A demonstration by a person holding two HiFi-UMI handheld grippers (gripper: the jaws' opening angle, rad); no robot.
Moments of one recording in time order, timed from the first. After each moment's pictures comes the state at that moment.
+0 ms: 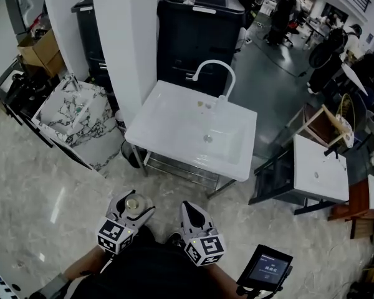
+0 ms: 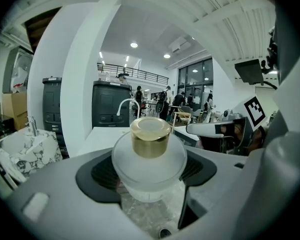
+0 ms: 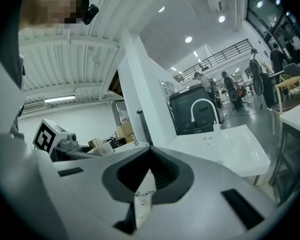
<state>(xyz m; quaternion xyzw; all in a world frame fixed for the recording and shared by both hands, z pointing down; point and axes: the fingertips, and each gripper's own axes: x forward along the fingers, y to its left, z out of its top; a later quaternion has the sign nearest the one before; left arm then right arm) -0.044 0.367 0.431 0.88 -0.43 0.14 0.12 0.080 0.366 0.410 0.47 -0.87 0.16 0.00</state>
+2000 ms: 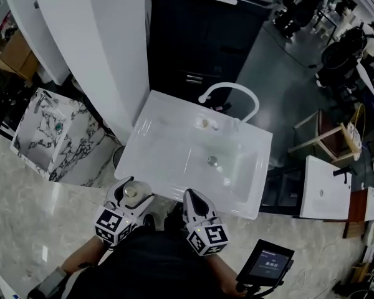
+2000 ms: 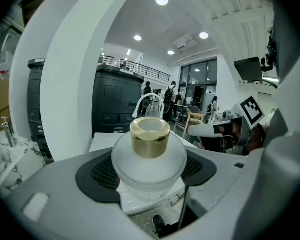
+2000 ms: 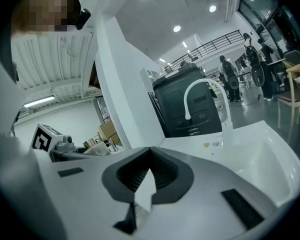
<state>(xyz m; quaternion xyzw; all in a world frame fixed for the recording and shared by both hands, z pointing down) -0.081 0.053 0.462 0.89 -0.41 0.15 0.16 0.055 0.055 0.449 0.50 -0.84 0.23 0.03</state>
